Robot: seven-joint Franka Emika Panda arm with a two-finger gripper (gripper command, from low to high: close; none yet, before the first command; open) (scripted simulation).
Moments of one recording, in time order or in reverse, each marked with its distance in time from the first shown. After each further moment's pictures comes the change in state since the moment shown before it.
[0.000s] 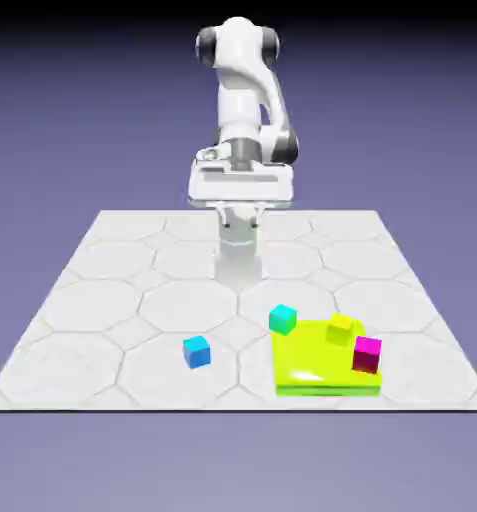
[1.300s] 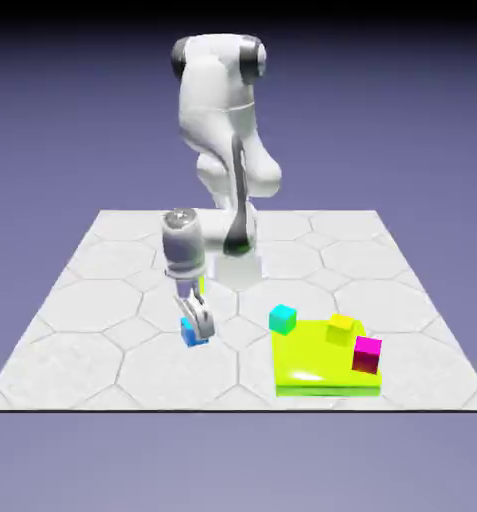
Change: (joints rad) arm -0.532 0.603 0.318 0.105 0.057 -0.296 0.819
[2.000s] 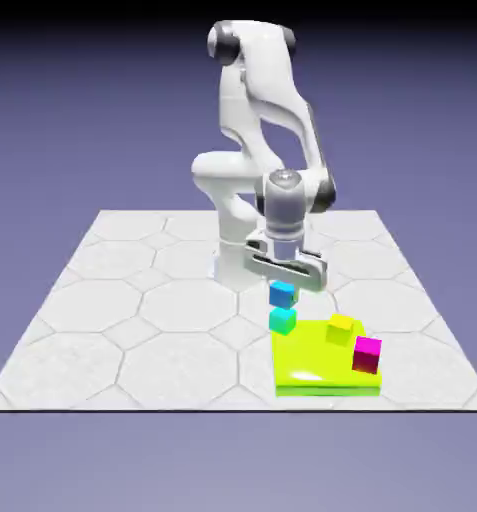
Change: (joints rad) arm 0.448 -0.227 0.105 -0.139 0.189 -0.080 -0.143
